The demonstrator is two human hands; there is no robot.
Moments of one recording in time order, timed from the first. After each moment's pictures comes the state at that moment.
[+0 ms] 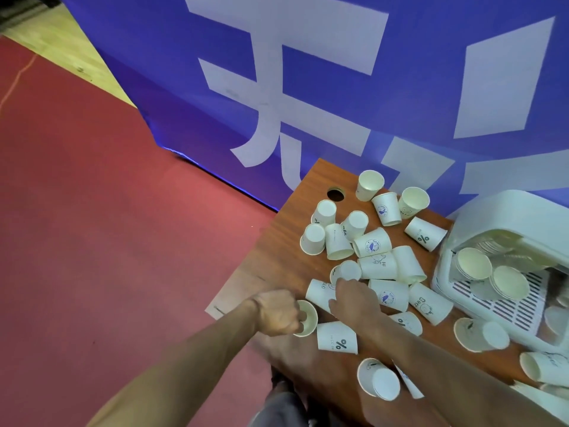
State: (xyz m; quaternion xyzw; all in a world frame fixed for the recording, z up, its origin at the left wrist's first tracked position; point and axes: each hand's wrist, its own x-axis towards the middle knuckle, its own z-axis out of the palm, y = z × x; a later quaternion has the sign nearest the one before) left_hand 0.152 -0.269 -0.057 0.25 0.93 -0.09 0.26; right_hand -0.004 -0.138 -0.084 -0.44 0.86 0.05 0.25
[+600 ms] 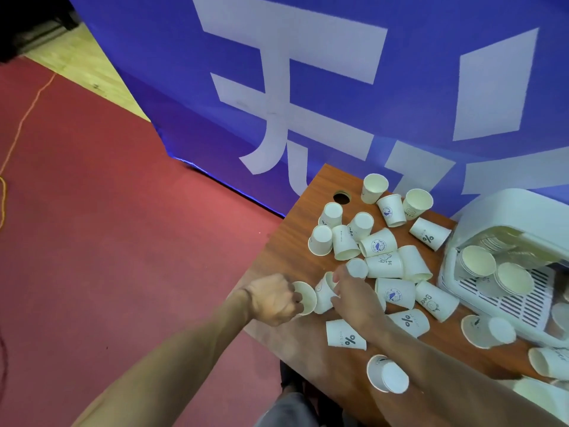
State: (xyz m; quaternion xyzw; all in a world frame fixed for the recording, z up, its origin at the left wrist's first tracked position) left_hand 0.175 -0.294 -0.022 0.19 0.97 -0.04 0.15; right_hand 0.018 -0.137 -0.063 -0.41 0.87 -0.12 0.27
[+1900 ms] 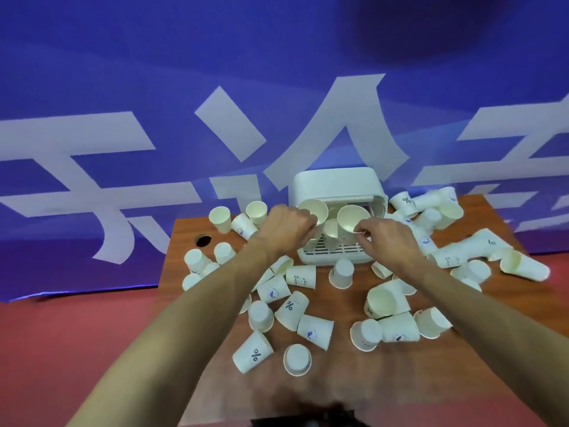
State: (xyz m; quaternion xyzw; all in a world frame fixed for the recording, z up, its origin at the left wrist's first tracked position) left_hand -0.107 -0.114 0.094 0.19 0.97 -0.05 -0.10; right_hand -0.140 0.130 0.075 -0.23 0.97 -0.11 -0.04
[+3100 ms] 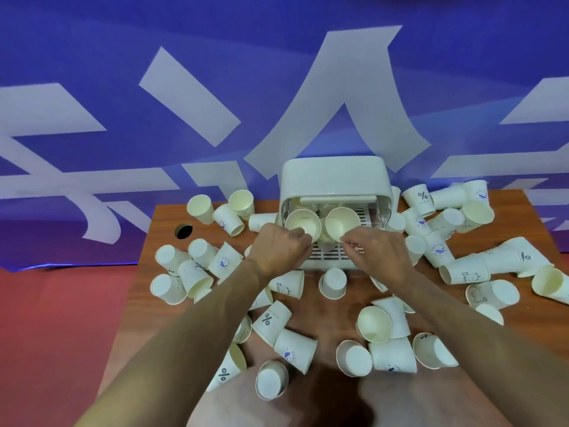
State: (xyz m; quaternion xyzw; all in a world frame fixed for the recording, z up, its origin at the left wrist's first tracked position) left_hand -0.151 -0.082 0.014 0.17 0.98 -0.01 -0.13; right_hand -0.219 0.151 -0.024 -0.34 0.91 -0.20 -0.11
